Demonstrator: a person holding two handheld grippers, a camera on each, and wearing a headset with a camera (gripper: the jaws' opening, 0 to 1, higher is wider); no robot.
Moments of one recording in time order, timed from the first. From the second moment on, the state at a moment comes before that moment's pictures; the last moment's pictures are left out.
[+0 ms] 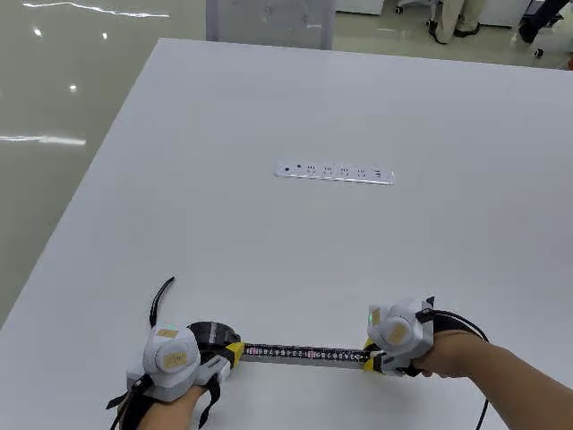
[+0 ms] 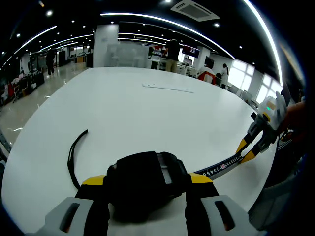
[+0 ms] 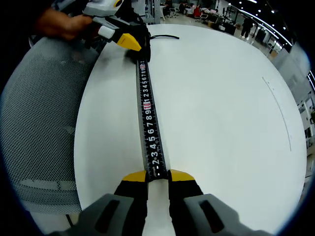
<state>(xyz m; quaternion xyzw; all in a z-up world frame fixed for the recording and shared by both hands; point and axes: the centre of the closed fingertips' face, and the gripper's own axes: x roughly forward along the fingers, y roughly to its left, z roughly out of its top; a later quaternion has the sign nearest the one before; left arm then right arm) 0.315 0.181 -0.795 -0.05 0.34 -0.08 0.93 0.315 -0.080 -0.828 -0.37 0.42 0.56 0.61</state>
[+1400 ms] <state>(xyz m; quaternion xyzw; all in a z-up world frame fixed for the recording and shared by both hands) 0.314 0.180 -0.795 -0.06 0.35 -0.10 0.93 0.313 -0.061 -0.827 -0.36 0.40 0.58 0.61</state>
